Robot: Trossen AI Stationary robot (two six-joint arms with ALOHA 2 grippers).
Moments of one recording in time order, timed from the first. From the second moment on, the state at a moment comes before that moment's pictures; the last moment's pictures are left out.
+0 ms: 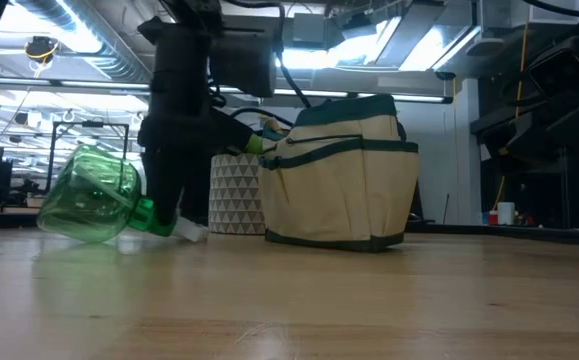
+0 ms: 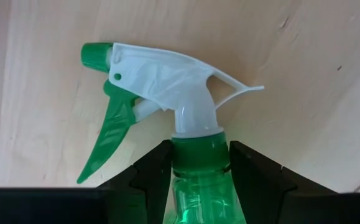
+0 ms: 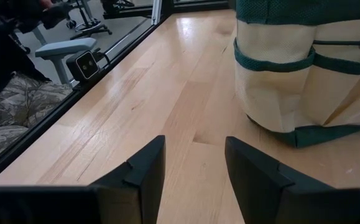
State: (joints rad) left arm -0.04 1.84 1.19 -0.94 -0.07 -0.50; right arm 0.14 0.53 0.01 0.18 -0.27 0.10
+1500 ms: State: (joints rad) left arm -0.28 1.36 1.18 -0.77 -0.68 -0.46; right arm 0.14 0.53 0.01 0.18 -0.27 0.10
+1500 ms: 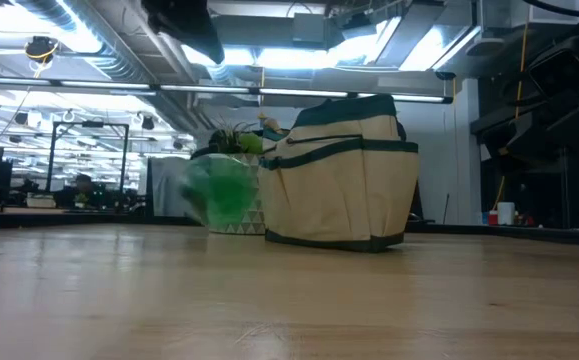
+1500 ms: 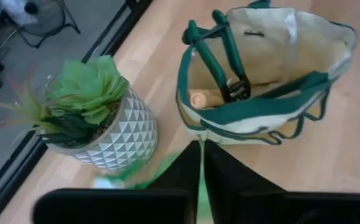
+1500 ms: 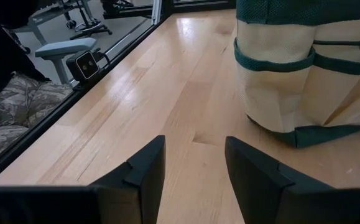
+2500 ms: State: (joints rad) left arm 0.01 1.40 1.19 -1.26 -0.54 -0.75; right arm 0.14 0.53 0.01 0.18 -0.27 0.10
